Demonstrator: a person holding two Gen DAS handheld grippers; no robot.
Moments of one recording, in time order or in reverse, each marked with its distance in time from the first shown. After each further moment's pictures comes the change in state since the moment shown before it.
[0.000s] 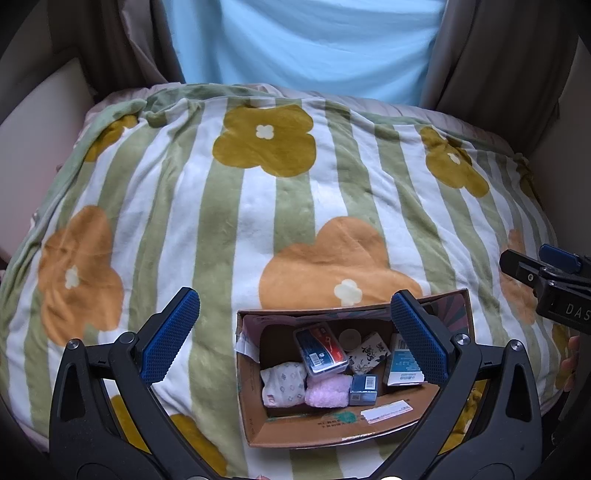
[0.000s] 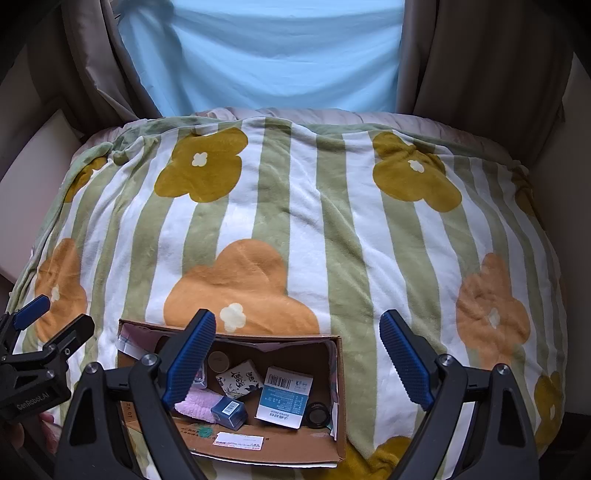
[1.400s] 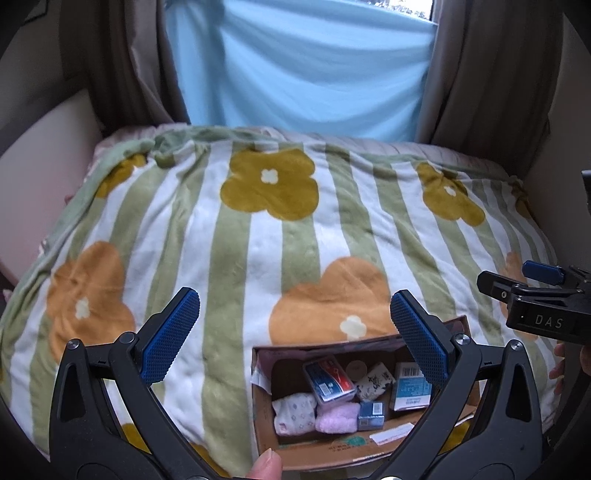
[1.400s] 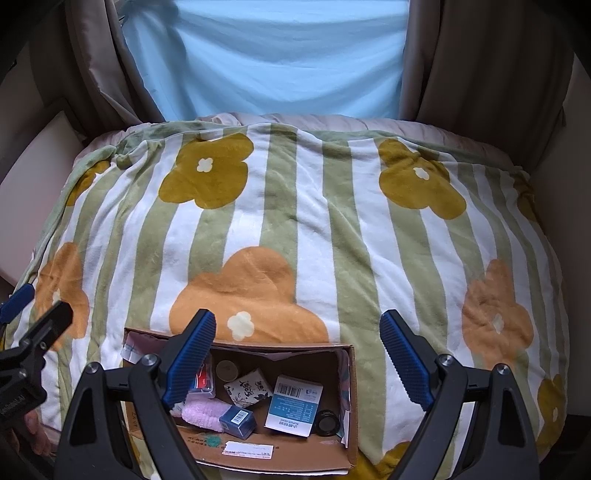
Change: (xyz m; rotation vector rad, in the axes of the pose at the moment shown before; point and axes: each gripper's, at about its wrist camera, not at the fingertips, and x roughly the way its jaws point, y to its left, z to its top) left arm -0.032 0.011 0.011 0.075 -0.166 -0.048; right arm 0.000 0.008 0.009 -0.017 -0.039 0.010
